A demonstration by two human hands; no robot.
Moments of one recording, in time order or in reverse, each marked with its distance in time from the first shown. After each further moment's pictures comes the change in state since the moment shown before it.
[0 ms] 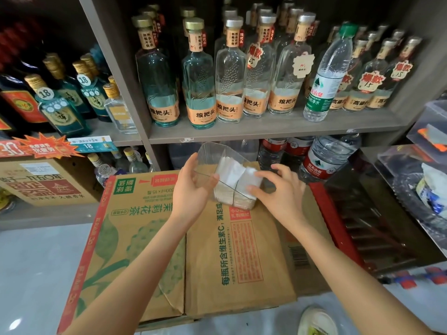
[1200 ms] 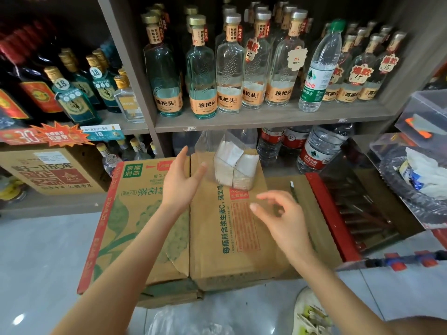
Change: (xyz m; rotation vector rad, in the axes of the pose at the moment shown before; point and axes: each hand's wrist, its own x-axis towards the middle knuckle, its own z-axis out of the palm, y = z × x) left_hand -0.030 -0.006 -0.029 0.135 0.022 -0.012; right_hand -0.116 -0.035 -0.038 0.515 -0.035 0.112
